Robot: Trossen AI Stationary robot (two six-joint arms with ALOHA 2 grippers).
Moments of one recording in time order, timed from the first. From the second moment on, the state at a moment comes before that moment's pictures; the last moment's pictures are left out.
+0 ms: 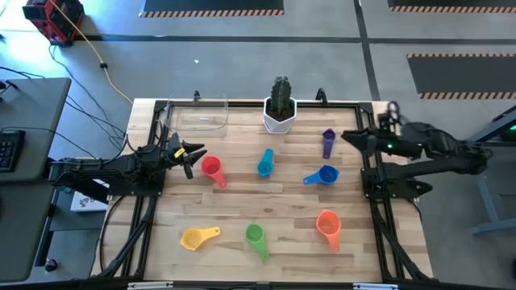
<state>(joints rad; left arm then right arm) 0.11 0.20 0.01 0.06 -0.33 -0.21 0.05 0.47 0.83 -0.64 0.36 0.91</state>
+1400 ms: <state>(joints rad) 0.11 0.20 0.01 0.06 -0.33 -0.46 0.60 1.34 0.98 -1.05 0.02 1.55</state>
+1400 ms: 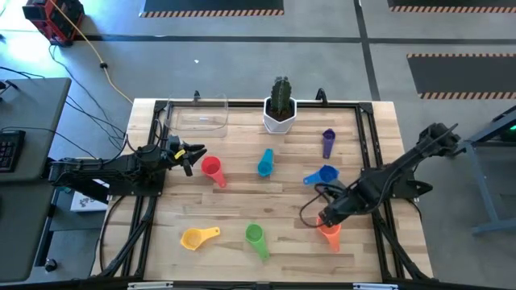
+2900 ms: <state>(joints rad) 0.11 0.20 0.01 0.06 -0.34 -0.46 0.64 1.63 1.01 -0.99 0.02 1.69</state>
